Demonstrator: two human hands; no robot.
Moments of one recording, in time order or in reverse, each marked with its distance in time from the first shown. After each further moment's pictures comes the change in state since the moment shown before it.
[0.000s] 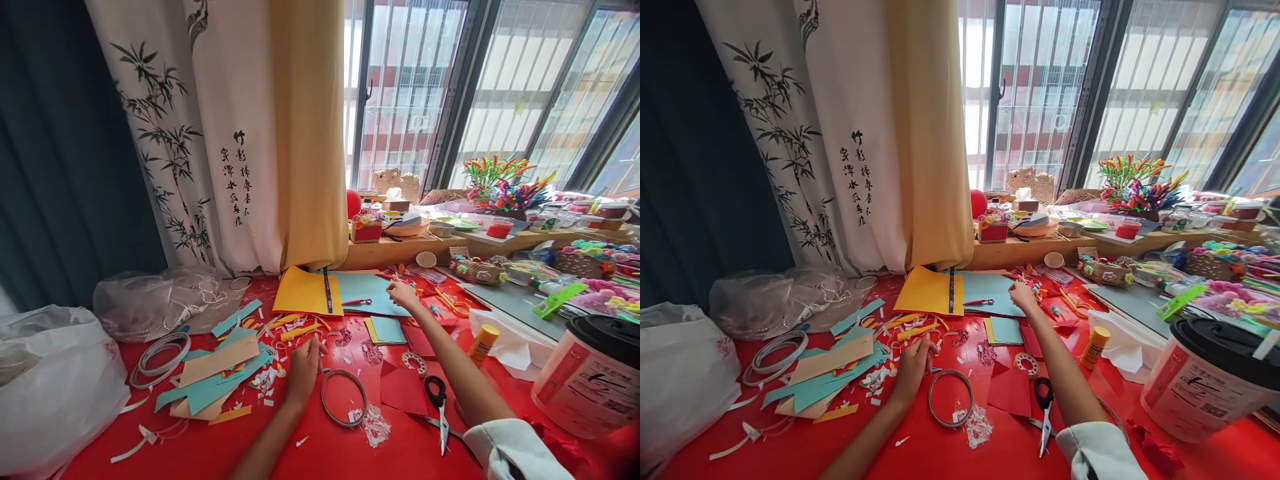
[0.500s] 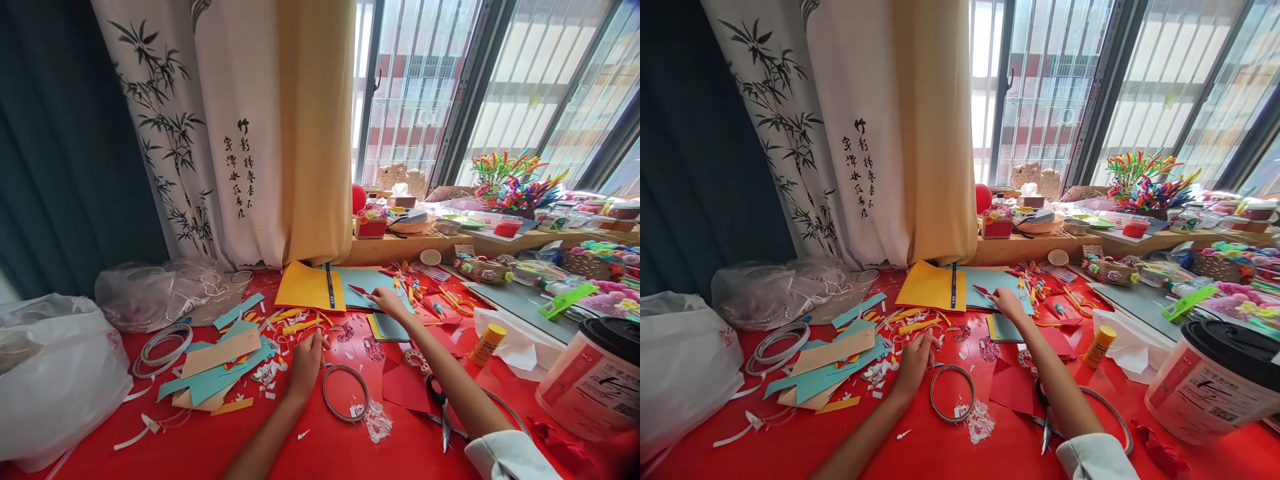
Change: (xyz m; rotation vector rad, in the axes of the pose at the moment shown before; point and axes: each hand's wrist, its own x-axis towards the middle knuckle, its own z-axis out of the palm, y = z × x) left_hand -0.001 0.001 -0.001 -0.004 -0.016 -0.014; right_hand -0.004 -0.023 0.043 -0.135 0.148 -0.198
